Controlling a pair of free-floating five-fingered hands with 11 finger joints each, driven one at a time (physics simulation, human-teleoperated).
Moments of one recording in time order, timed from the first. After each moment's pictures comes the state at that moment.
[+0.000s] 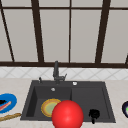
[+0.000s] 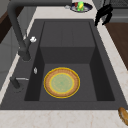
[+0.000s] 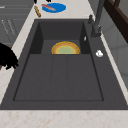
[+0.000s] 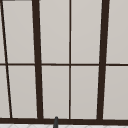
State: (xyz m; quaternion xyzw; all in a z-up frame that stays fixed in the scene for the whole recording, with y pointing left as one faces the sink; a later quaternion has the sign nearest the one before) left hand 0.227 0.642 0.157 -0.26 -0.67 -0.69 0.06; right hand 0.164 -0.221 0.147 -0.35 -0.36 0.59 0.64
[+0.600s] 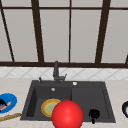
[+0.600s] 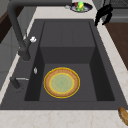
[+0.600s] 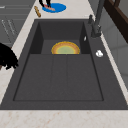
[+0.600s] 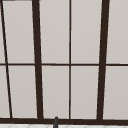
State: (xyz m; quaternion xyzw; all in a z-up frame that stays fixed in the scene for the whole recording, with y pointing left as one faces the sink) left hand 0.263 0.641 0.138 -0.28 -0.69 -0.66 0.06; right hand 0.164 -0.221 0.147 -0.35 -0.36 0.59 0.64
